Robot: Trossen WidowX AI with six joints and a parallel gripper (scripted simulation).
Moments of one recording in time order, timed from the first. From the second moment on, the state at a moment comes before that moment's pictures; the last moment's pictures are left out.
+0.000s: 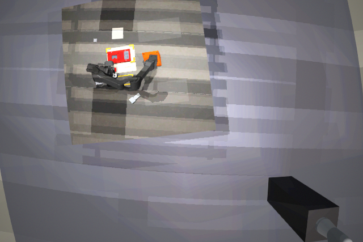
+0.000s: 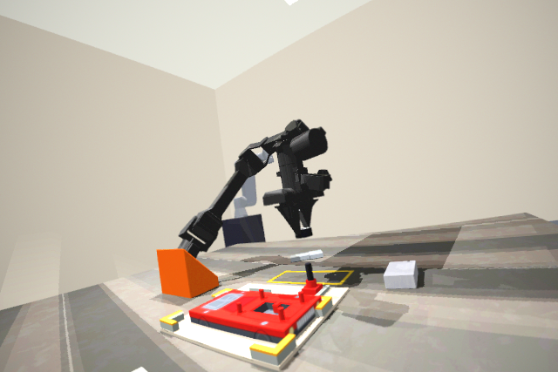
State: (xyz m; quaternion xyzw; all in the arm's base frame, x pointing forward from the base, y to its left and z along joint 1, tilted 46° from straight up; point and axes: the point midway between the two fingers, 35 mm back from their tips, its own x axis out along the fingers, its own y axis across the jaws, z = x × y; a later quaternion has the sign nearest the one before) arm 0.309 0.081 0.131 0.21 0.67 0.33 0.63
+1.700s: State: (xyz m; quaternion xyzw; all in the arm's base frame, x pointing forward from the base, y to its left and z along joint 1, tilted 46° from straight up) arm 0.278 0.162 0.077 0.22 0.67 0.33 0.63
